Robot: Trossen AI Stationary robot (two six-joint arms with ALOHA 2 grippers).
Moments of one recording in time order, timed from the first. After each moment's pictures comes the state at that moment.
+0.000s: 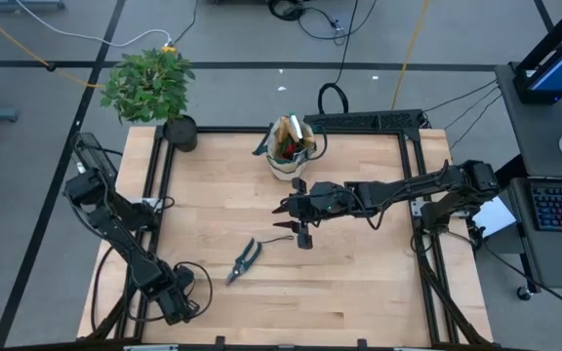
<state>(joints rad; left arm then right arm) -0.97 1.59 0.76 -0.49 0.27 -1.98 0.10 1.58 1.15 0.02 0.00 -0.02</state>
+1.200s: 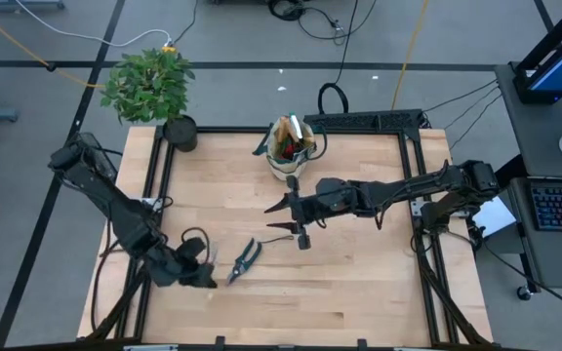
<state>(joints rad) -0.77 1.15 0.76 -0.33 -0.20 -1.94 0.10 1.58 1.15 0.22 -0.08 -0.21</state>
